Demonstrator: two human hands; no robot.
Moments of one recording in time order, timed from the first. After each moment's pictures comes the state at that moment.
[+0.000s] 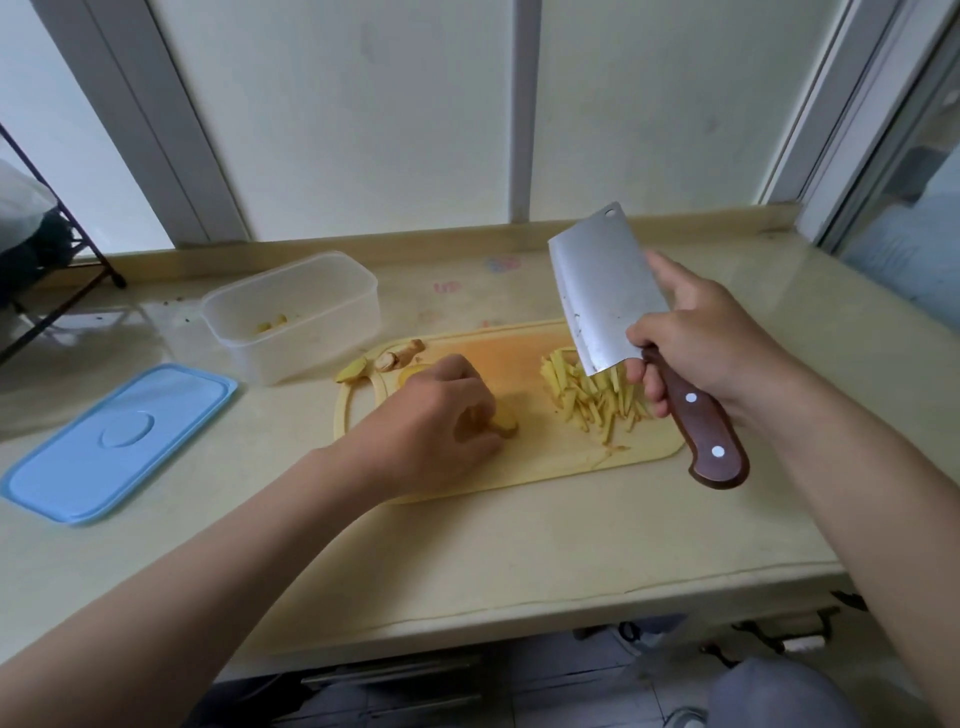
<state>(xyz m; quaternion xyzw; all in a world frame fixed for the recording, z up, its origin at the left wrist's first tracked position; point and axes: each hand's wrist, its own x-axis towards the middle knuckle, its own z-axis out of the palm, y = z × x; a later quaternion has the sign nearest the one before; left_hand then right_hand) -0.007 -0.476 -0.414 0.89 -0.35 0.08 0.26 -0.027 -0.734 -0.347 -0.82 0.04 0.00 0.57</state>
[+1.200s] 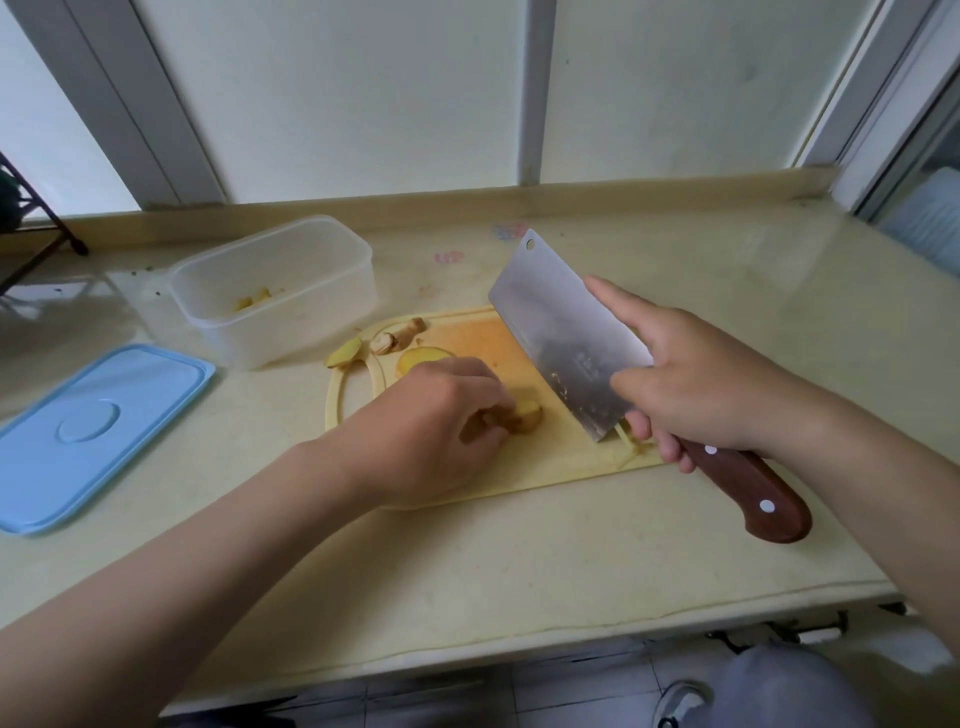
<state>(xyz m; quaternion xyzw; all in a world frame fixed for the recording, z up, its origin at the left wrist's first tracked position) 0.002 -0.471 -0.415 0.88 -0.42 0.05 0.23 -0.033 -0.711 -0.364 -0.91 0.00 0.10 0.39</state>
